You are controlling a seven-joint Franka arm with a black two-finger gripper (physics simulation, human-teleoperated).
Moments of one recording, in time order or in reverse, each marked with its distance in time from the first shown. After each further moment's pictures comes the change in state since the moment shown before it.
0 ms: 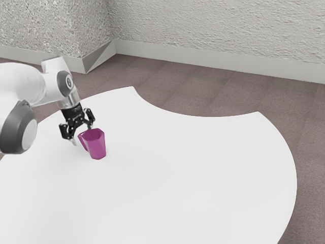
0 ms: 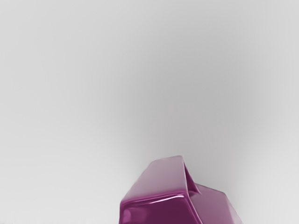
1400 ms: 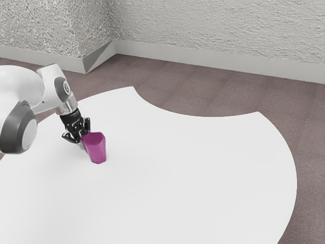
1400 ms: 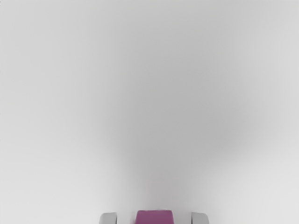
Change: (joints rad) arm 0.006 0.003 0.002 -0.059 -0.077 0.049 0.018
